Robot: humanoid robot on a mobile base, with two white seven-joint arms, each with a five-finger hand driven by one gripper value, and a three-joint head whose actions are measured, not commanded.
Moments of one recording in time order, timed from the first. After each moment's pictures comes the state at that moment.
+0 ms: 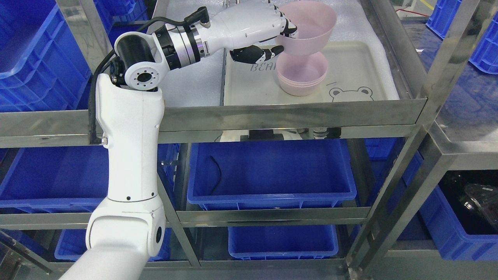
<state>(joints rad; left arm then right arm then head) -0.89 0.00 0.01 -1.43 -0.77 -0.78 -0.96 0.00 0.00 0.05 0.00 0.05 -0.08 -0.02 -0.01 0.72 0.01</state>
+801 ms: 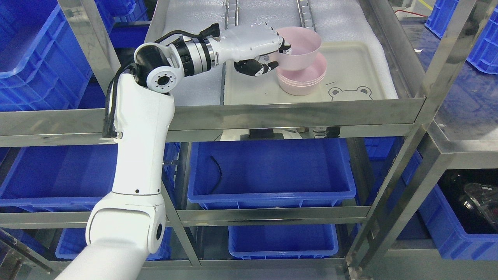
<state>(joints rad) -0.94 0.00 -0.05 -1.21 -0.90 -0.78 -0.83 0.00 0.00 0.05 0.00 0.05 -0.08 -0.02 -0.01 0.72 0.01</state>
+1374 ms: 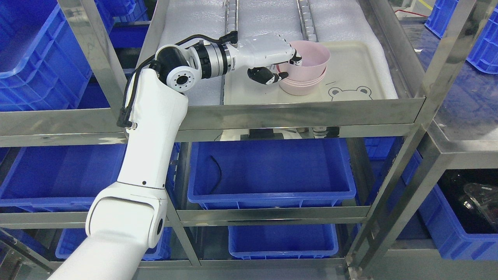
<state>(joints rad) -0.98 0.00 -0.15 -1.07 -0.92 -0.78 -0.79 0.00 0.00 0.05 0.00 0.05 -0.08 -0.02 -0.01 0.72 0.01</state>
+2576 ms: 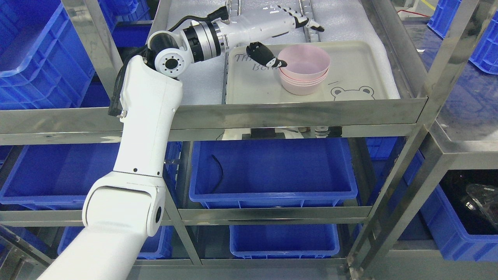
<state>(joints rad) -1.05 0.00 -0.09 -1.04 -0.68 -0.79 -0.76 0.00 0.00 0.05 0.00 0.05 -0.08 -0.01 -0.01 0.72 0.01</state>
